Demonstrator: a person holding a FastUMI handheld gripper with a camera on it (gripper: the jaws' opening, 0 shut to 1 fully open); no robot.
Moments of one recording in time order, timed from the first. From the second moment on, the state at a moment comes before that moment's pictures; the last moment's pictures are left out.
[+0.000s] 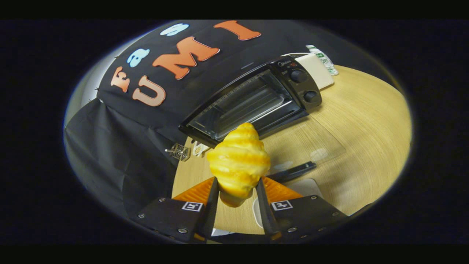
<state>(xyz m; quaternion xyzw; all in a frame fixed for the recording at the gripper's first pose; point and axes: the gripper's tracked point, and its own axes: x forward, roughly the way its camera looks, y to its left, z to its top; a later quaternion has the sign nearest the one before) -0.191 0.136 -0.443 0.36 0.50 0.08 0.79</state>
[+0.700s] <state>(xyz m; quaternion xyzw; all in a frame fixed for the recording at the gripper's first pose) -0.072 0.145 -0.485 0.38 0.52 0.06 0.77</state>
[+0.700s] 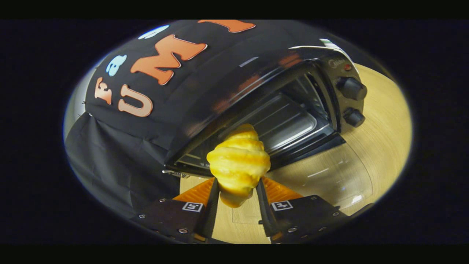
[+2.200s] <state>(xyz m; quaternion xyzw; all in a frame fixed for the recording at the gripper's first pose) -0.109 0.114 -0.466 0.28 0.47 0.06 0.84</state>
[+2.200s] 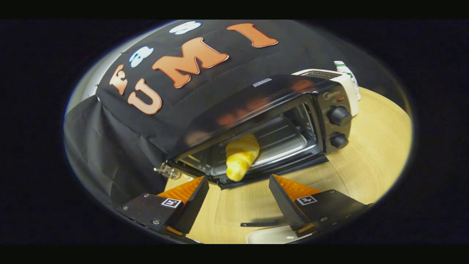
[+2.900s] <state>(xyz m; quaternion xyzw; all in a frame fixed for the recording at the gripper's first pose) -0.250 0.080 -0.512 0.15 0.61 0.05 0.78</state>
